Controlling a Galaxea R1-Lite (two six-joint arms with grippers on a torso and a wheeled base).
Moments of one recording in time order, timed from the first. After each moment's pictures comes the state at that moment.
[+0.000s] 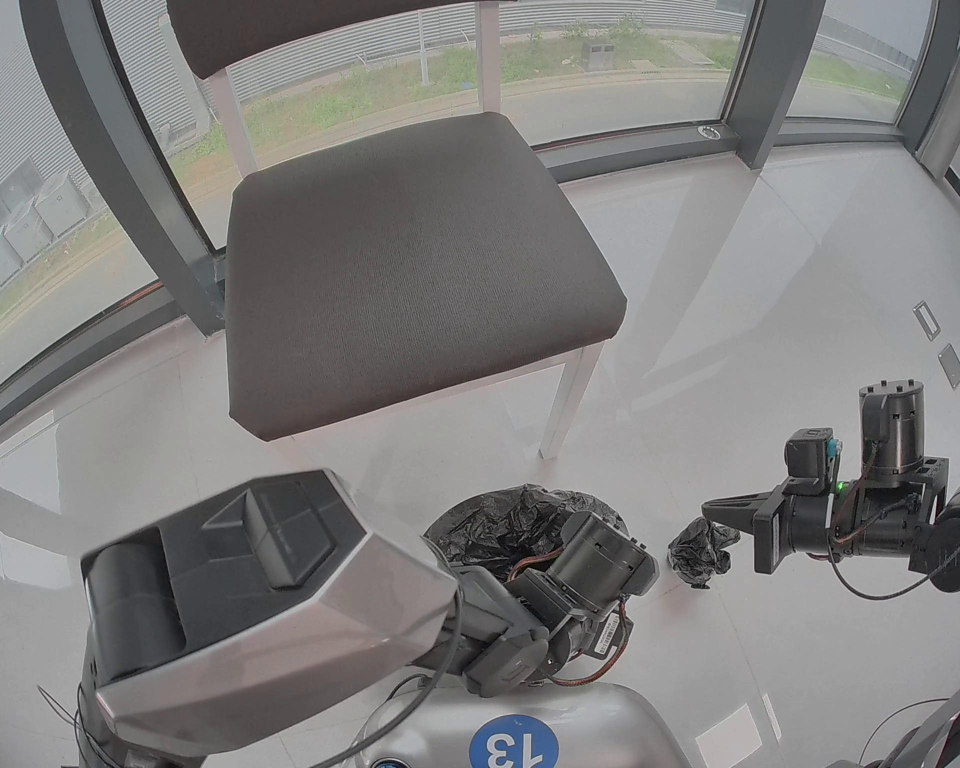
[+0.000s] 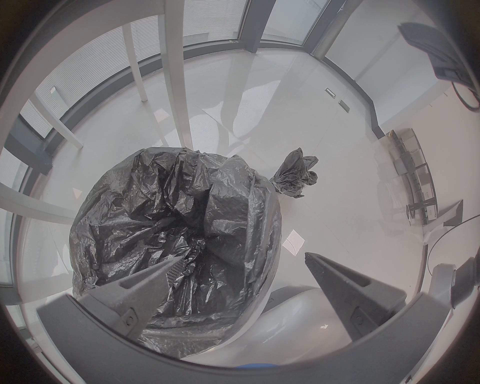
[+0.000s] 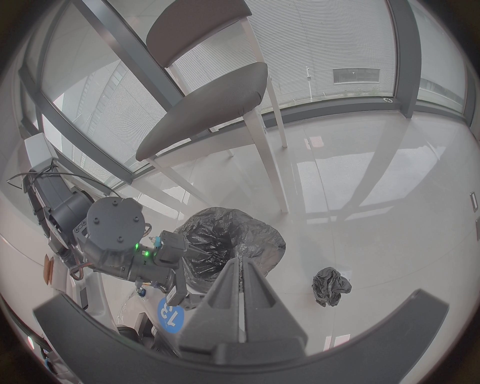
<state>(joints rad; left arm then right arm) -0.97 2.33 -1.34 -0.15 0.30 -0.28 0.32 1.56 -0.54 -0.50 0.32 -0.05</state>
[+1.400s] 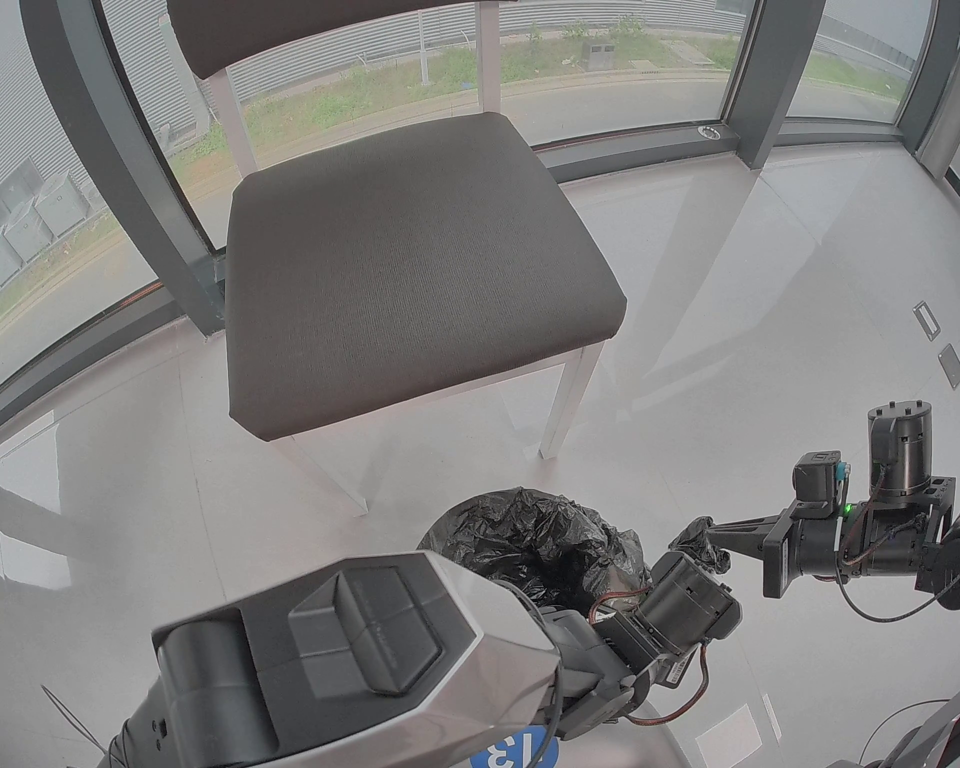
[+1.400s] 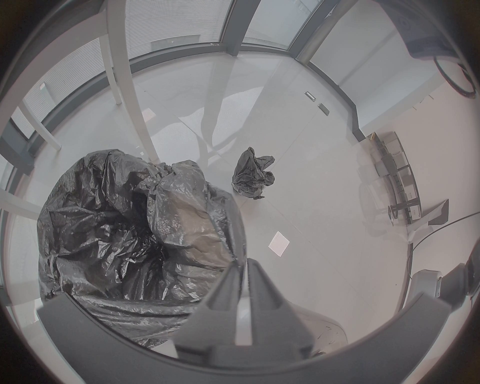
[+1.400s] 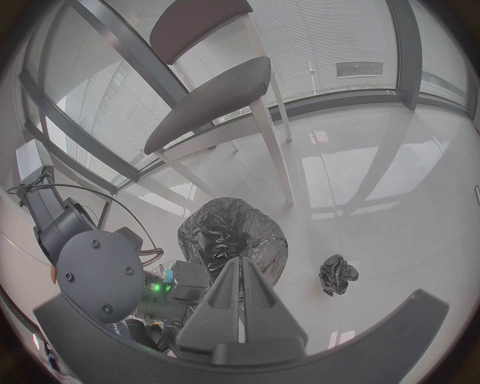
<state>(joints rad) -1.10 2.43 -1.51 -0.10 0.30 -0.37 0.32 1.54 -0.49 -0.50 0.36 -0.05</state>
